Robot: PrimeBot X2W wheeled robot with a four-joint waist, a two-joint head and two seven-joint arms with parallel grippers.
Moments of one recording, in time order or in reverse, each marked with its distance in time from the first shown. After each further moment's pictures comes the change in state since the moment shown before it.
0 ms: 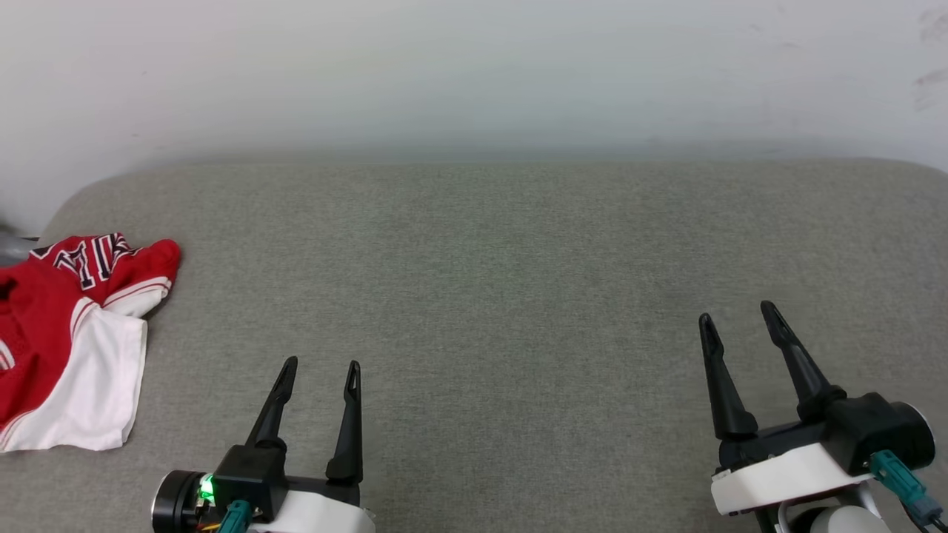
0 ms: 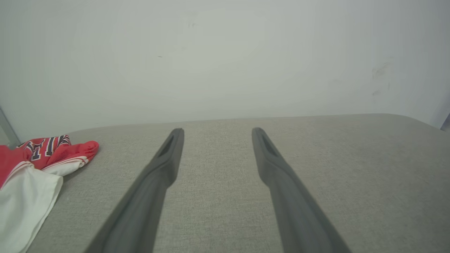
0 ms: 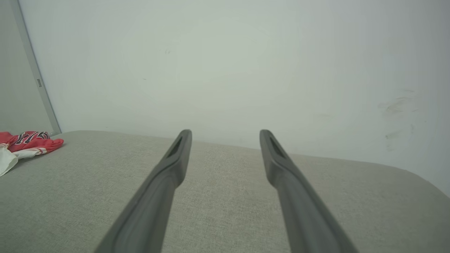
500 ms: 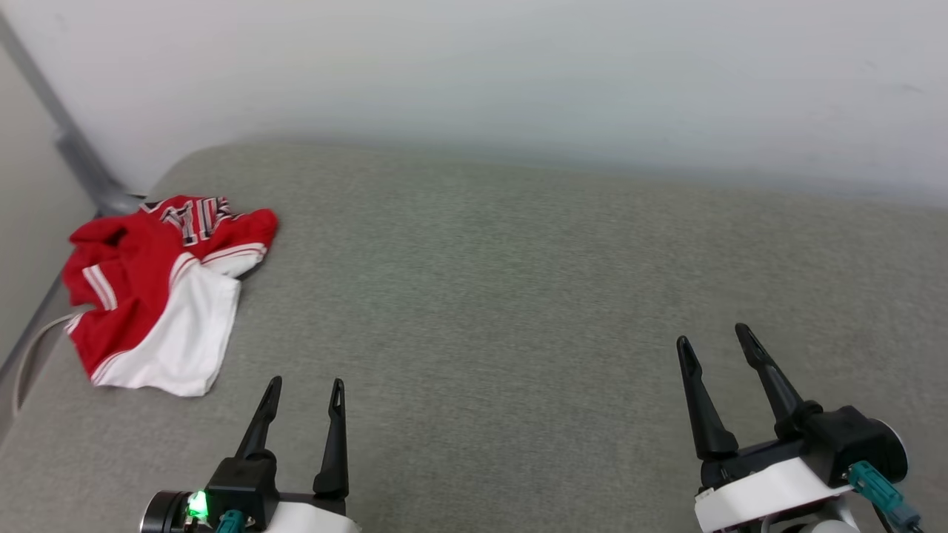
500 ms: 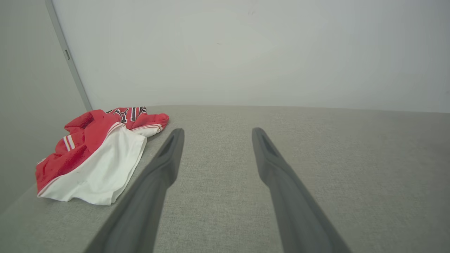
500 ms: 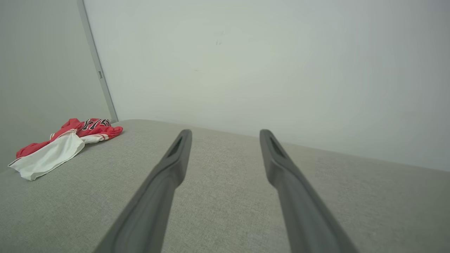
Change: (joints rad) left arm 0.021 -0.002 0.036 0.039 0.026 0.020 0.000; right arm 0.020 0.000 0.043 0.035 0.038 0.000 -0.001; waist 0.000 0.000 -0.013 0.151
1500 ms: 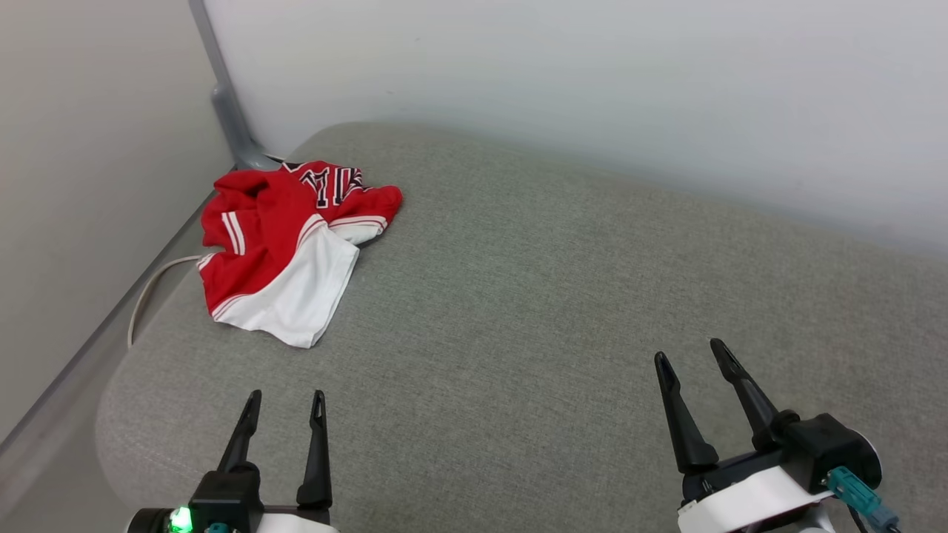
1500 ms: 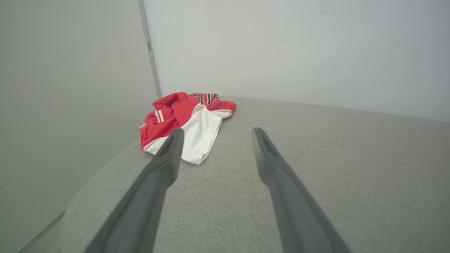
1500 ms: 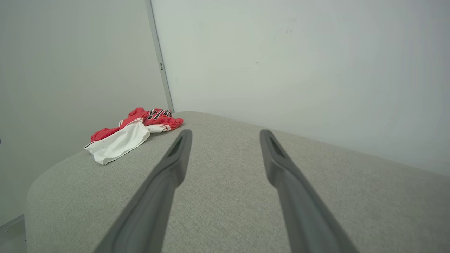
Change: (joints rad) left arm 0.035 0.000 0.034 -0.014 0.011 0.012 0.000; right arm 0.009 0.000 0.047 0.036 0.040 0.000 0.000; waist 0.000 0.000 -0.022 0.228
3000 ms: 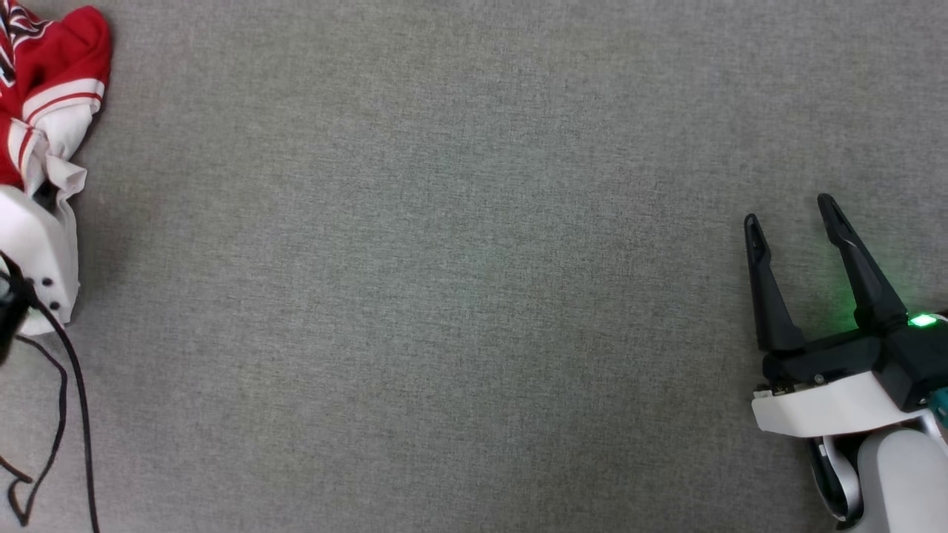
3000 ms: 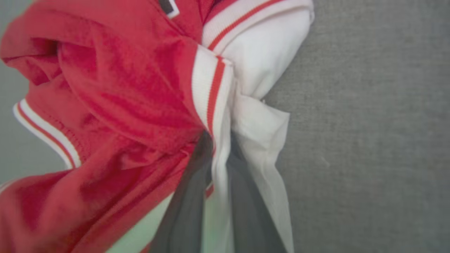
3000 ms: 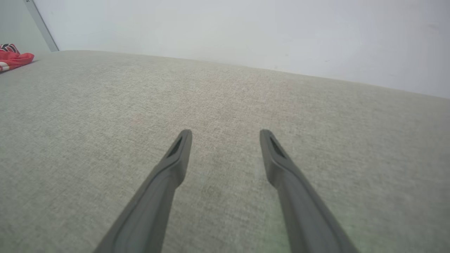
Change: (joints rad) left arm -0.821 0.624 -0.195 0.590 -0.488 -0.155 0.629; right arm -0.184 -0.077 -0.108 -0.154 -0.131 0.000 0.000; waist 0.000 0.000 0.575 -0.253
